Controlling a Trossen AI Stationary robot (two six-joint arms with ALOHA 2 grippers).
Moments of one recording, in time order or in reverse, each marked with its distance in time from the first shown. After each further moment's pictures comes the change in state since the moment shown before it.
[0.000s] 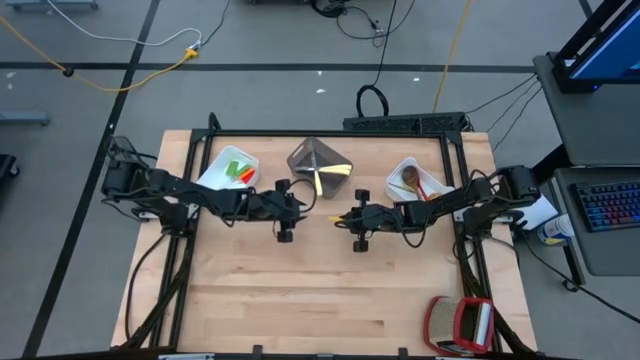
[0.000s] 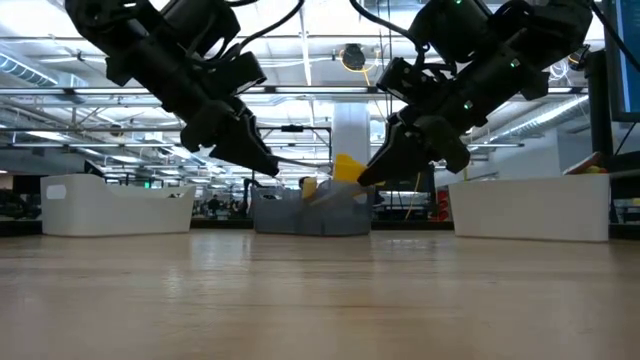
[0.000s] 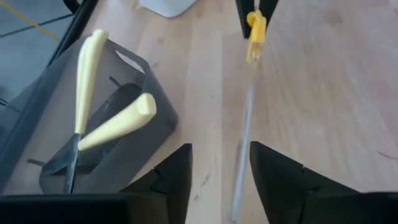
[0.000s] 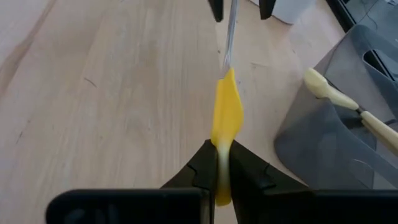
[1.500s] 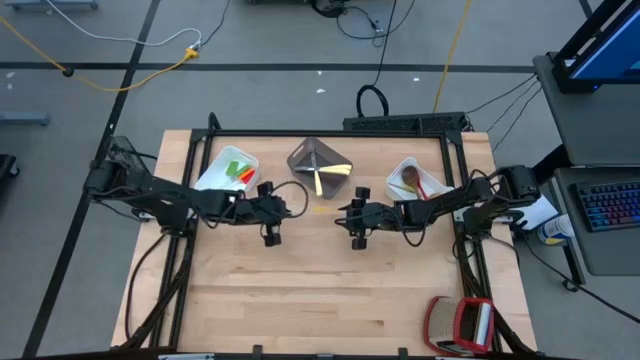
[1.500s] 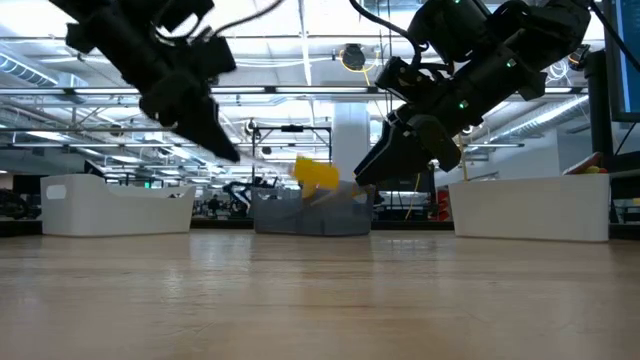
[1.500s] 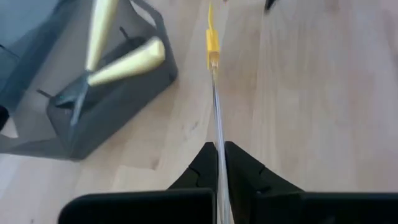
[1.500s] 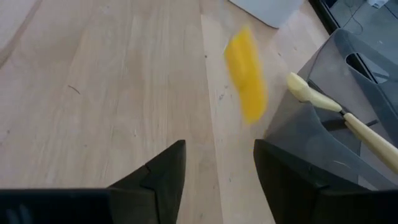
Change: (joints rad) left arm -0.076 -0.174 -0.001 -0.312 -0.084 -0.255; right arm -0.009 -0.001 0.001 0.022 0.027 -0.005
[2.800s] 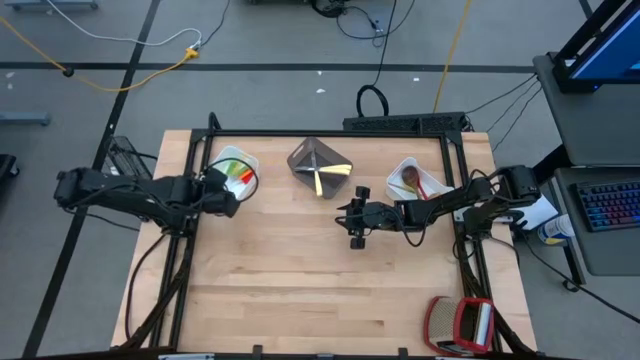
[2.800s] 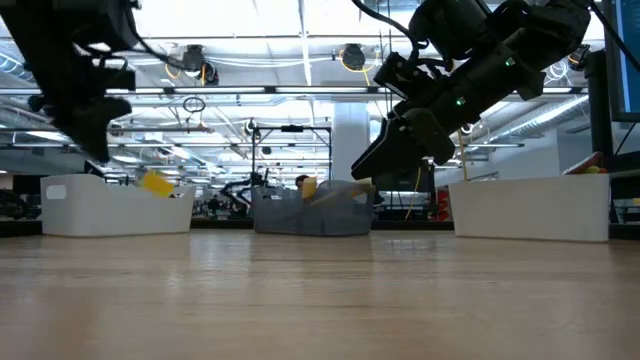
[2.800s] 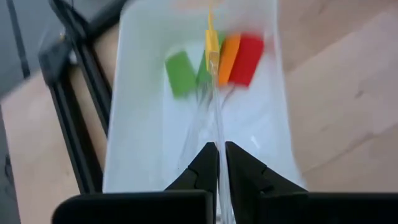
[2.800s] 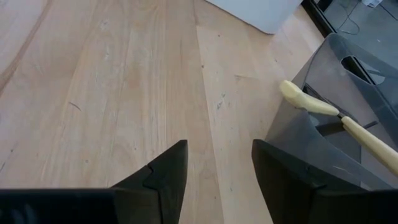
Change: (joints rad) left arm 0.081 -0.419 -0.043 -1.033 -0.310 -0.870; right arm -0.001 0.000 0.000 0.031 0.002 0.034
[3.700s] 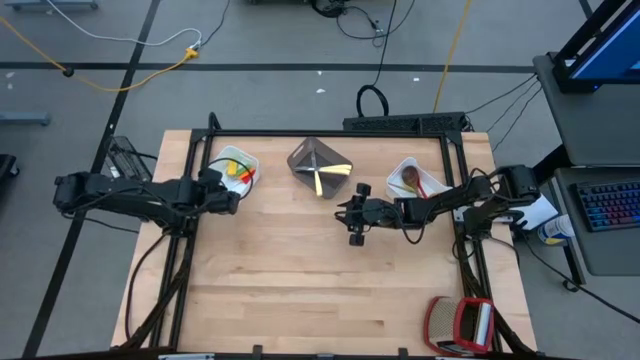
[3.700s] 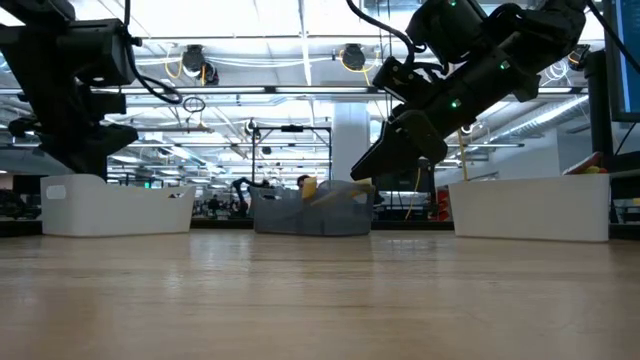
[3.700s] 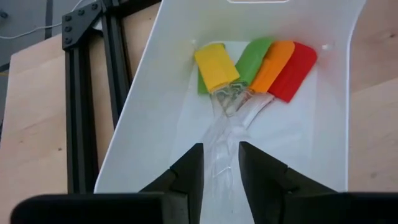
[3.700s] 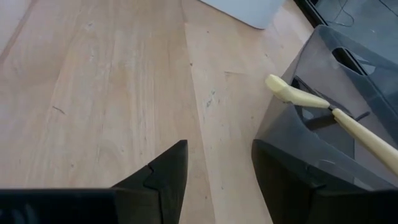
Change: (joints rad) left arm 0.079 0.000 -0.138 0.116 -0.070 -0.174; right arm -0.026 0.000 0.000 0.000 0.000 0.026
